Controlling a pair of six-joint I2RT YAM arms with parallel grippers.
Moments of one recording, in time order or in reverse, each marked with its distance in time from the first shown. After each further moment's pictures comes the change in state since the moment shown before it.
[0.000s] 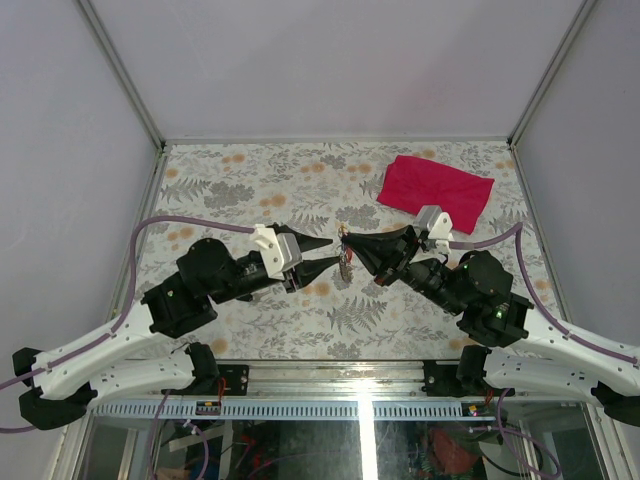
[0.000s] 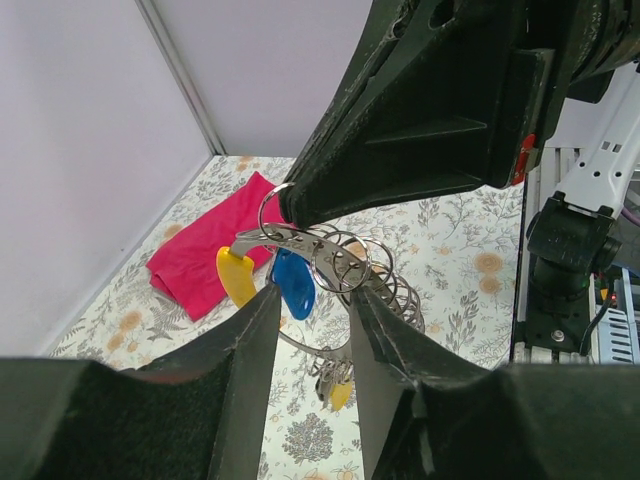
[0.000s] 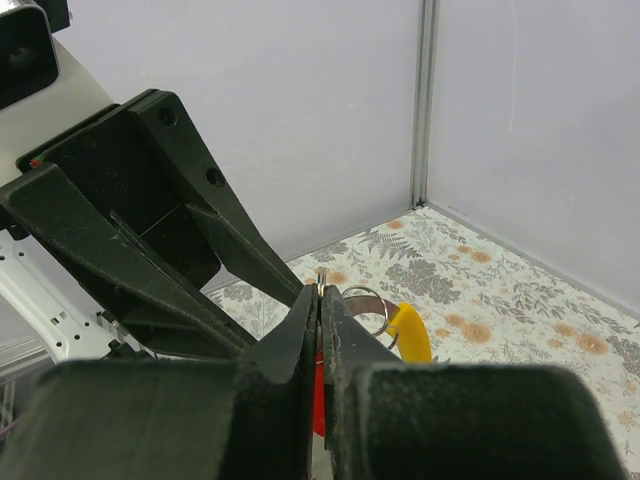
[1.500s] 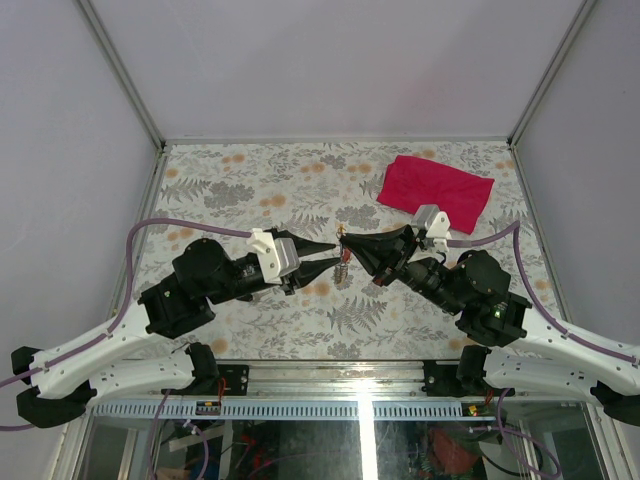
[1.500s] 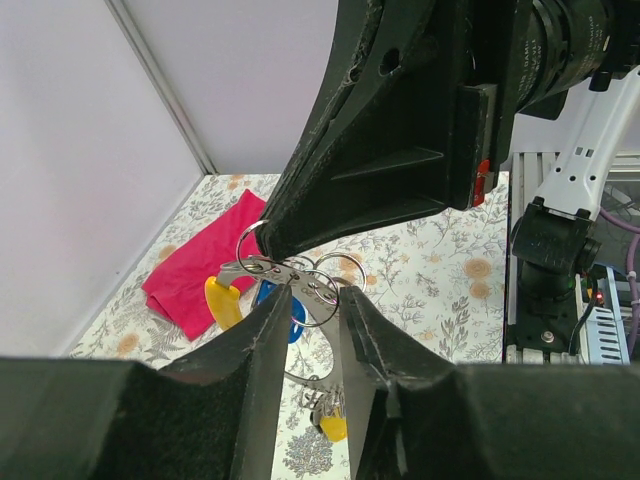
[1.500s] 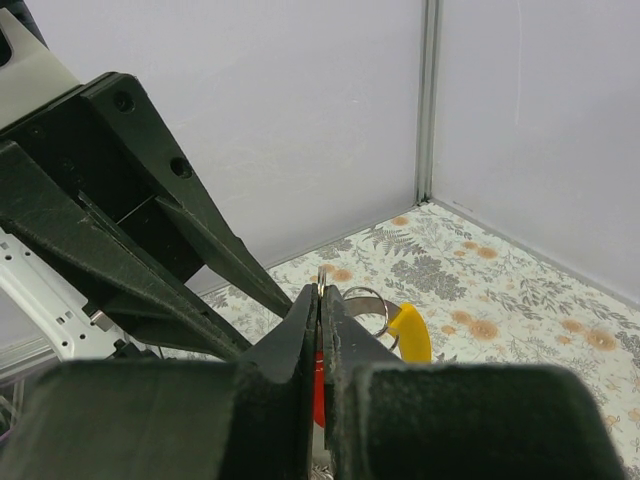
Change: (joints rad) left arm -0.019 -0.001 0.025 -0.007 0.031 0.024; right arm 0.000 0.008 0.000 0.002 0.001 0.016
